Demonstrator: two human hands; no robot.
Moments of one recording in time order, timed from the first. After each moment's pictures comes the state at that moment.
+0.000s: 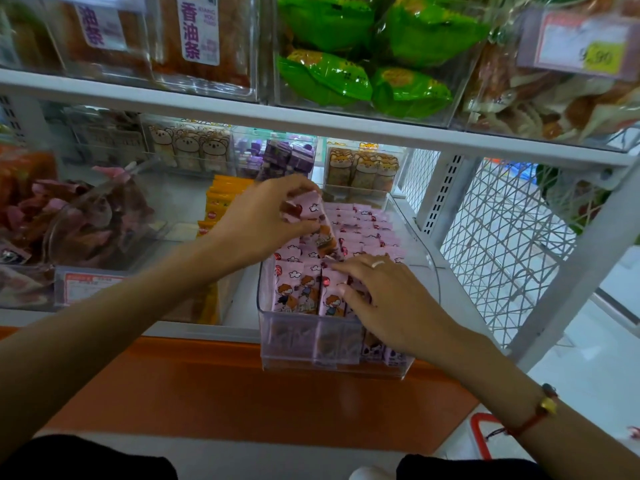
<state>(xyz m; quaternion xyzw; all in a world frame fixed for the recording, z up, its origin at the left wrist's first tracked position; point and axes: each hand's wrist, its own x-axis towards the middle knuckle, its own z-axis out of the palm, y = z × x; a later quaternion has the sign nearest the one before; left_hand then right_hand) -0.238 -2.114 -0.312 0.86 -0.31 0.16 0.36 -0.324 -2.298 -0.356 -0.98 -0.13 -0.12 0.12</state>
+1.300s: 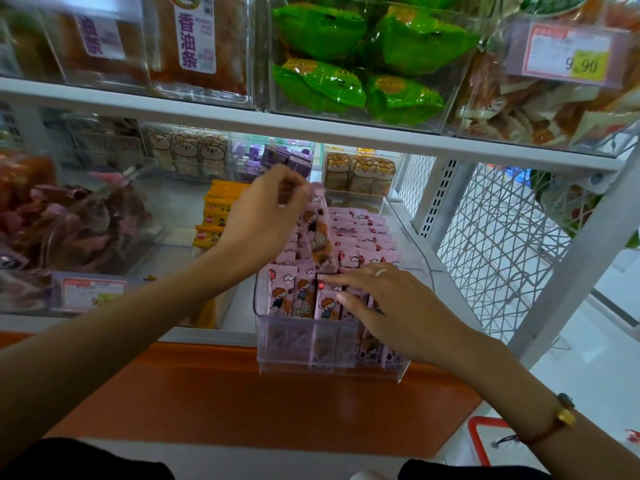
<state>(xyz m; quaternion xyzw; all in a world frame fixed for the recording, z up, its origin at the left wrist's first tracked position) -0.247 -2.130 -0.309 0.82 -0.23 0.20 0.49 -0.337 -2.306 -0.346 -0.98 -0.15 -0.09 0.13</state>
